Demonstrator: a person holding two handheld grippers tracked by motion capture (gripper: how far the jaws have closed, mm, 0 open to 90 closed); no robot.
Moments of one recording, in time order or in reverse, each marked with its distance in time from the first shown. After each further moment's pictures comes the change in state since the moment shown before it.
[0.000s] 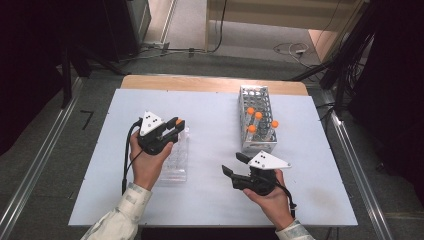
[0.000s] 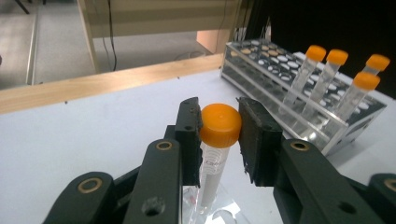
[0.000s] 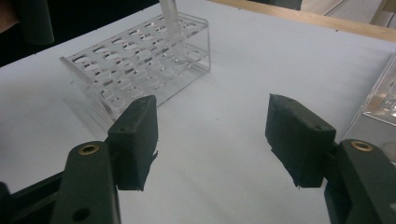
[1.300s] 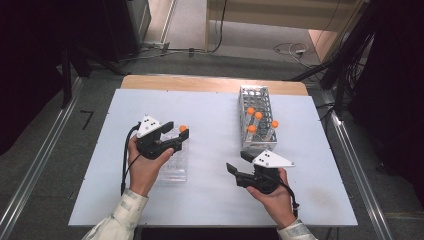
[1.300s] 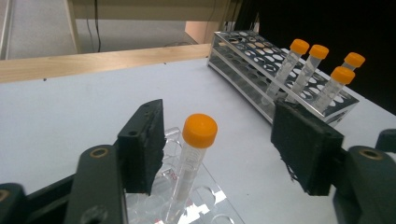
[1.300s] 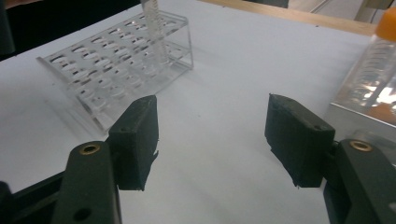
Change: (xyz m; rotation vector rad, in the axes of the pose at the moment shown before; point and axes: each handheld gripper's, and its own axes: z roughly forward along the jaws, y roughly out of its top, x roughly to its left) left arm 0.000 -0.006 -0.010 0.026 -0.058 -0.078; right arm -0.011 -0.003 -0.003 0.000 -0.038 0.018
